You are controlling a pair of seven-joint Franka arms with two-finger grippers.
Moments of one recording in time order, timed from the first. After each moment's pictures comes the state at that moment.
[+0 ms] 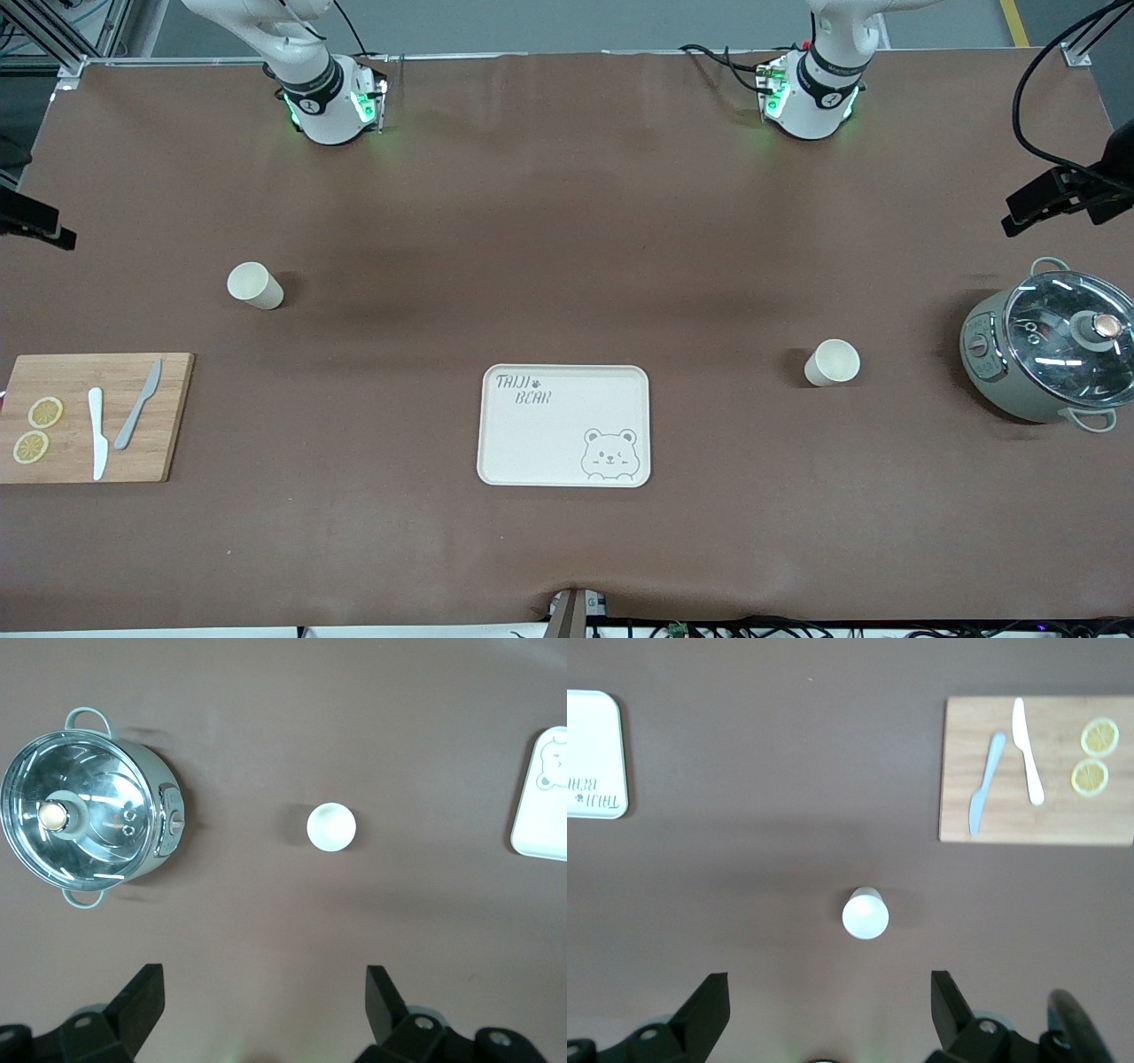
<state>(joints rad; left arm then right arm) 0.03 0.04 -0.08 -1.41 0.04 1.43 -0.16 -0.04 0.12 -0.11 -1.32 0.06 1.36 -0.14</state>
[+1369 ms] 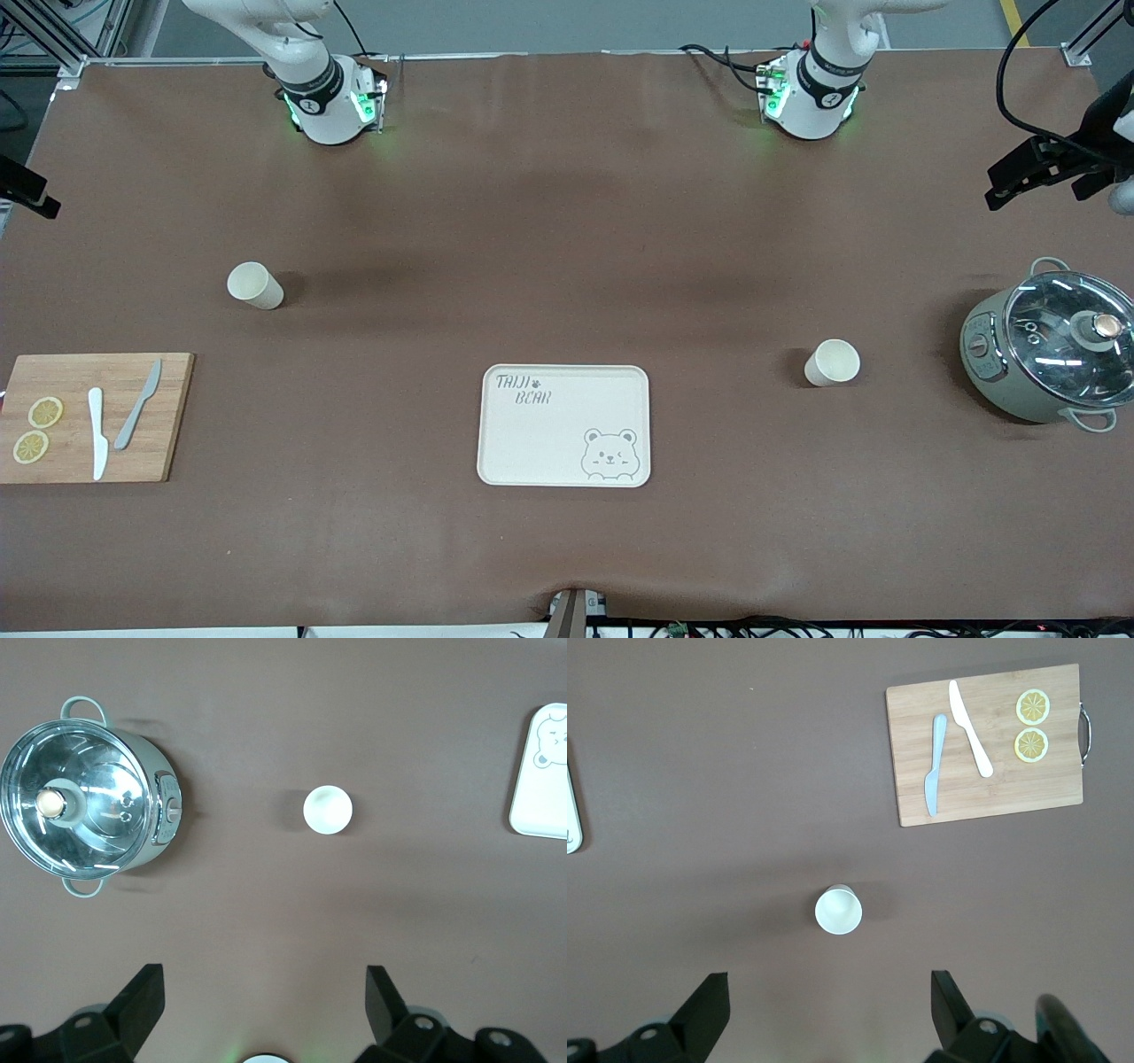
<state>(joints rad) -0.03 -0.04 -0.03 -1.49 0.04 1.44 -0.15 -0.05 -0.04 -0.11 -1.55 -0.02 1.49 -0.05</state>
